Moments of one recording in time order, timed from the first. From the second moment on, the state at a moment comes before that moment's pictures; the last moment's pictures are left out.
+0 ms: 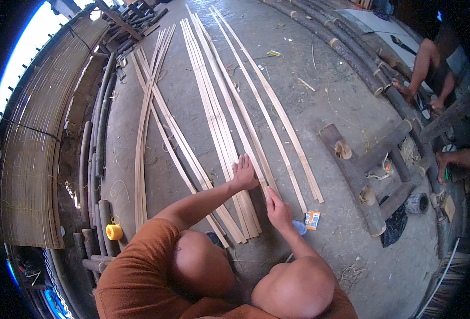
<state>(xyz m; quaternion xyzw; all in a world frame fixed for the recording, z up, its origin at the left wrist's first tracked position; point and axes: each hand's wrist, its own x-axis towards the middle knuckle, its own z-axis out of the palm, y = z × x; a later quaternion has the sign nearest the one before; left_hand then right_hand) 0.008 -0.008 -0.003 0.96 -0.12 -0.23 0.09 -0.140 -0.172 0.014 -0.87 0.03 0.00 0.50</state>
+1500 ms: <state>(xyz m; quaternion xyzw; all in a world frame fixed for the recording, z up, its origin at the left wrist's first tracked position) 0.005 0.014 -0.006 0.97 -0.13 -0.16 0.15 -0.127 -0.243 -0.002 -0.97 0.08 -0.04 0.23</state>
